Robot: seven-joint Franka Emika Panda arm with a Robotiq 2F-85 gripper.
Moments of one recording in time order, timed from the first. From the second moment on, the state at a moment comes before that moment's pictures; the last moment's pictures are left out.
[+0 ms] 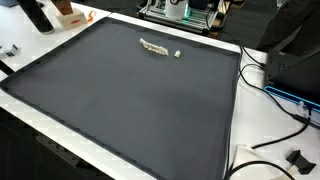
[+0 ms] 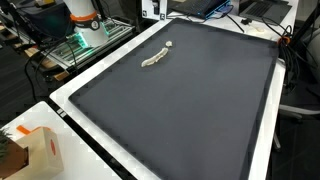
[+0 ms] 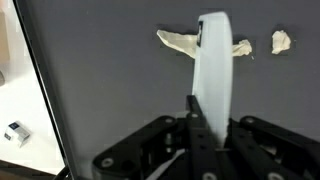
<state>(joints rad) 0.13 -0.30 0.13 -2.50 -0.33 2.21 0.45</state>
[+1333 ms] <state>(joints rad) 0.12 -0.40 0.13 -2.54 -0.18 2.22 0.26</state>
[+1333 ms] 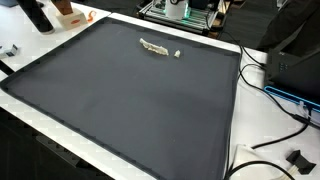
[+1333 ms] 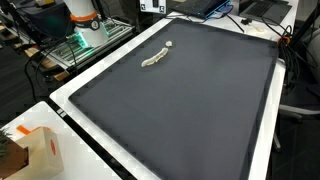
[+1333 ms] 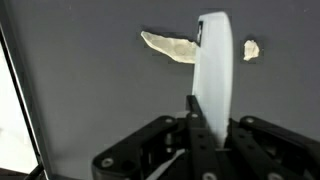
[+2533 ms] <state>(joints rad) 0.17 -0.19 0.09 -2.63 0.03 2.54 -0.24</state>
